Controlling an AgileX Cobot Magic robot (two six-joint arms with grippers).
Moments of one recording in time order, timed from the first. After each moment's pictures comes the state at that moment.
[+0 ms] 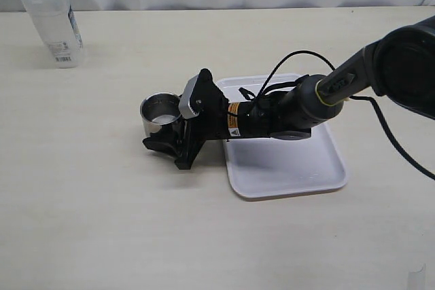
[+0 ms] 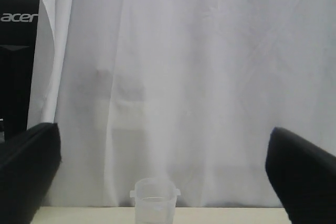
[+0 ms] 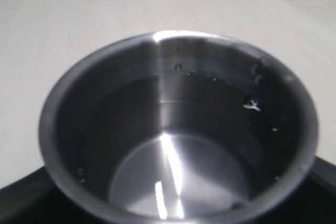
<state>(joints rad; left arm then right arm) -0.02 0.49 -0.48 0.14 -0.07 -0.18 0.48 2.37 -1.19 -1.04 -0.91 0.44</state>
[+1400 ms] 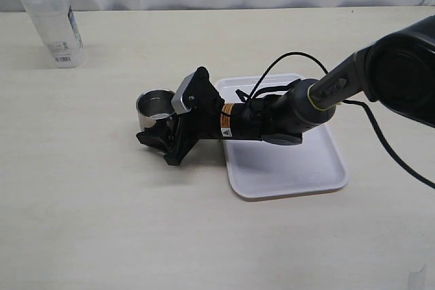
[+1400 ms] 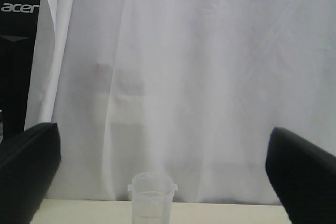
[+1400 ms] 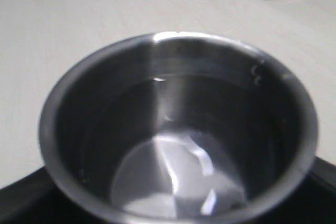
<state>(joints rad) -0.02 0.48 -0.48 0.14 -0.04 -0.21 0.52 2.37 -1.19 -0.91 -0.89 0.44</state>
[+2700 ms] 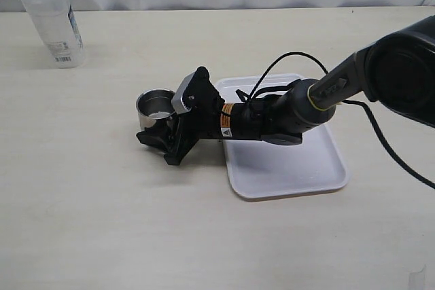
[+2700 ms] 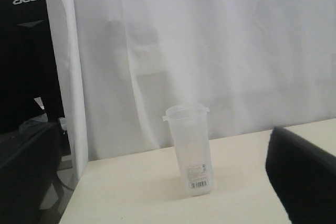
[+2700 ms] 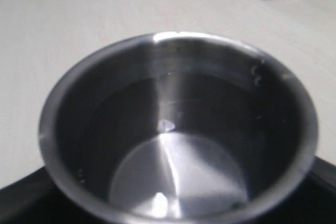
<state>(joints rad) -0.02 0.09 -0.14 0.13 0.06 0.08 0.52 2.37 -1.19 -0.91 -0.89 0.44</state>
